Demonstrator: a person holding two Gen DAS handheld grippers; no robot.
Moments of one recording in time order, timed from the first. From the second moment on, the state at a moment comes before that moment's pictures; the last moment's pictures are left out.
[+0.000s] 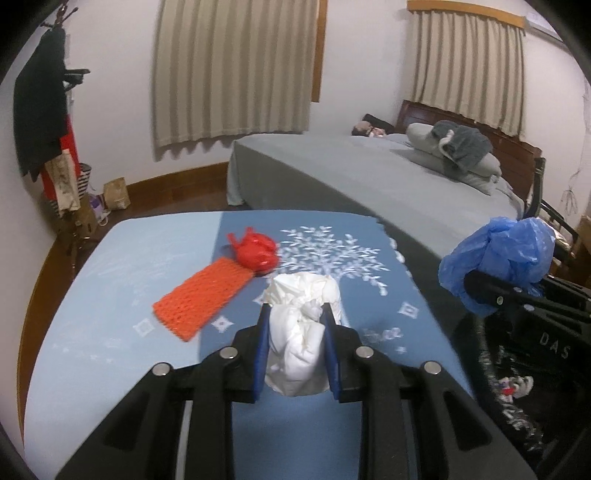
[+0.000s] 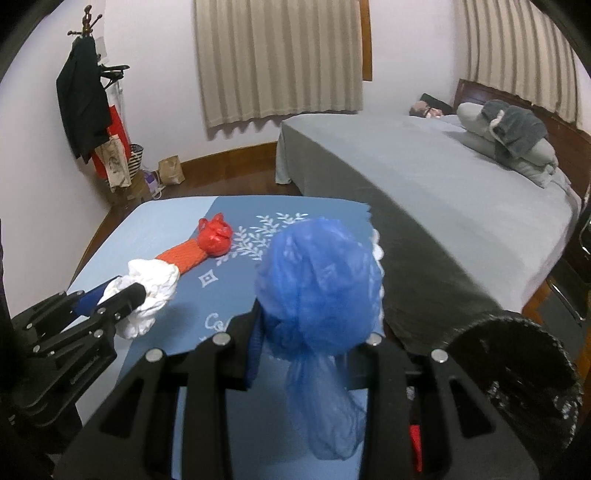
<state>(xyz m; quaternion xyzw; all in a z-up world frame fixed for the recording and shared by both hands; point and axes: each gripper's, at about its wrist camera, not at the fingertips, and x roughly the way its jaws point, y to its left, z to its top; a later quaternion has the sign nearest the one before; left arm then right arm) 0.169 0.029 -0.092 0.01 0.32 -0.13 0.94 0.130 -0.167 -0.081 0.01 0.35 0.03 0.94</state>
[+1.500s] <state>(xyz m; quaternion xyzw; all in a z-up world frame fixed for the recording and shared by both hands) 0.087 -0.128 -0.057 0.07 0.29 -0.28 0.91 -0.009 -0.307 -0.049 0.06 0.31 -0.11 0.94</state>
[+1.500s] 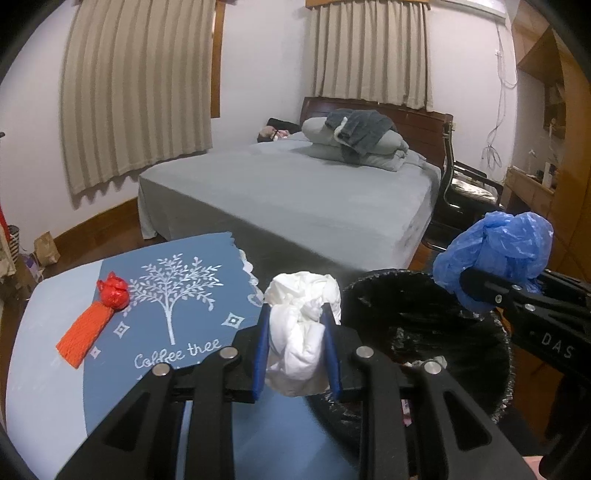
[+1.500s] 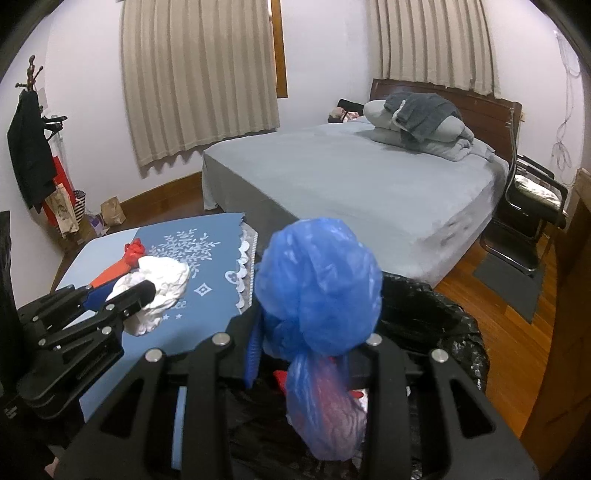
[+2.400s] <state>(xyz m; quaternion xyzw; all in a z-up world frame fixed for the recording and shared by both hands) 0.081 -0.226 -0.086 0.09 0.30 -0.38 0.87 -0.043 -0.372 -0.080 0.09 0.33 -0.19 0.92</state>
